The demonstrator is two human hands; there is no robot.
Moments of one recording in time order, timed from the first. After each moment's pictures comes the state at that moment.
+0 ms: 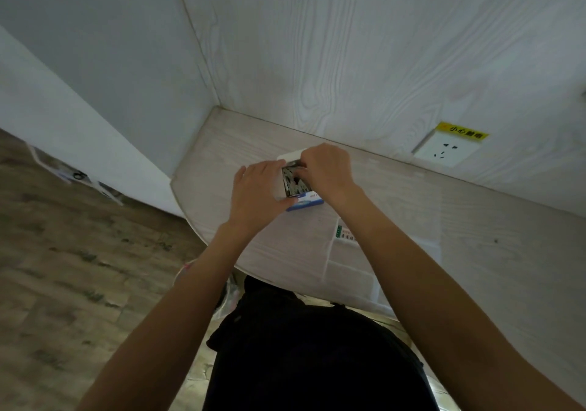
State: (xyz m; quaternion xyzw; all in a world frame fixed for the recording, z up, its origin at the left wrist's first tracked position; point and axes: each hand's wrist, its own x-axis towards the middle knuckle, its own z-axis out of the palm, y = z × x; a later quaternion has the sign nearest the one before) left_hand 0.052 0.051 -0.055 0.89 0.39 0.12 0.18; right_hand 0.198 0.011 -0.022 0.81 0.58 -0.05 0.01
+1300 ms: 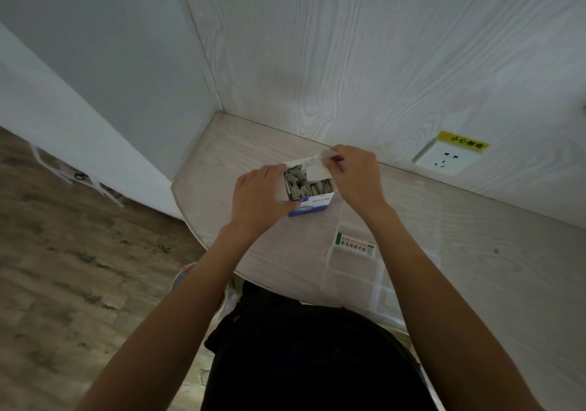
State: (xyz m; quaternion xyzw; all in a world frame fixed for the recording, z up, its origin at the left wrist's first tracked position) left_hand 0.056 0.051 -0.049 0.89 0.40 0.11 0.17; right_hand 0.222 -0.026 -0.012 0.80 0.49 -0.10 -0.32
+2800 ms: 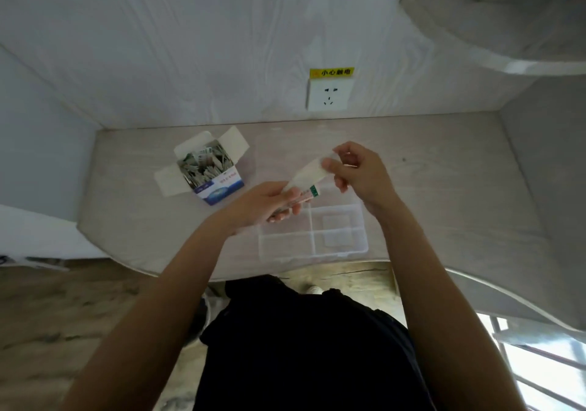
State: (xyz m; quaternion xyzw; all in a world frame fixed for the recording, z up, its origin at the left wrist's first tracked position) left_hand 0.132 -0.050 -0.018 0.69 0.16 -0.17 0.68; right_hand 0.262 -0.206 -0.010 0.72 0.16 -0.29 -0.61
